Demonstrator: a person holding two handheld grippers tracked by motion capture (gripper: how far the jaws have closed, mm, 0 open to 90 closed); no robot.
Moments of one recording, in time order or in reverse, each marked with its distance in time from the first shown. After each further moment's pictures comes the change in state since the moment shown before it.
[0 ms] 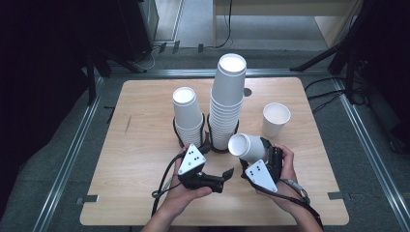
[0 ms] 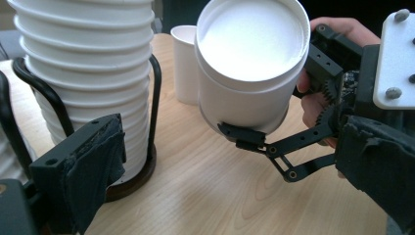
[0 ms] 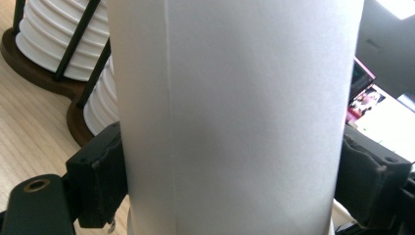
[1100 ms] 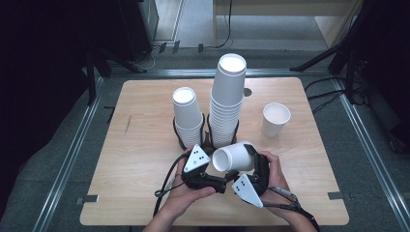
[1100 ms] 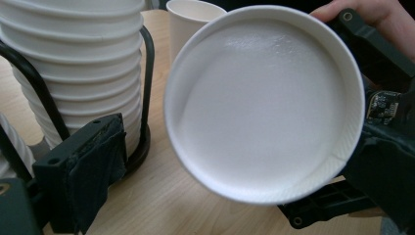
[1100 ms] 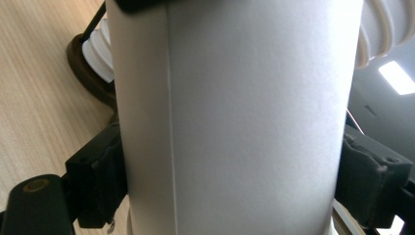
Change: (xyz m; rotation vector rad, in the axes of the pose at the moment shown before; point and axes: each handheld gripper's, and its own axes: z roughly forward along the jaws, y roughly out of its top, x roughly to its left) left arm -0.002 -0.003 0.008 0.081 -0.004 -0.017; right arm 0.030 0.009 -0.006 -0.115 0.060 -0.225
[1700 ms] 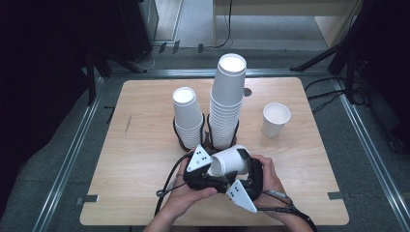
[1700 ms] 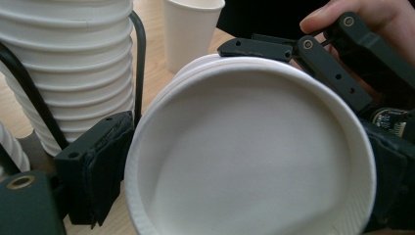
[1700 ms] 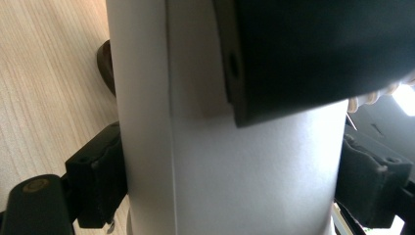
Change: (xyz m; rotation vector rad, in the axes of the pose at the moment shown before) left arm -0.003 -0.001 0.003 0.036 0.000 0.005; right arm 0.015 0.005 -0.001 -0.026 0.039 -0.051
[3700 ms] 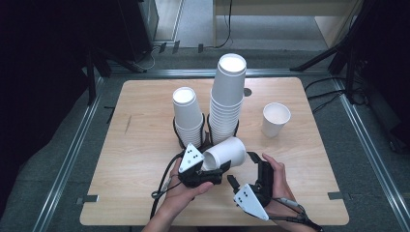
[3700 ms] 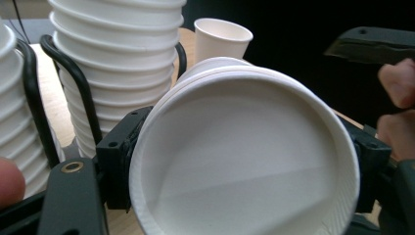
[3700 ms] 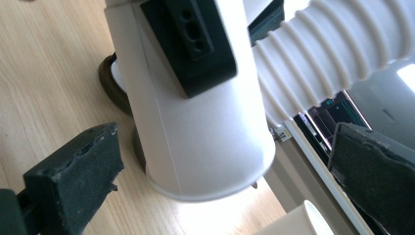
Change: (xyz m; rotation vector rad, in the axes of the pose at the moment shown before) left arm 0.012 -0.005 -0.006 -0.129 0.078 -0.047; right arm -0.022 0.015 -0.032 0.011 0.011 0.073
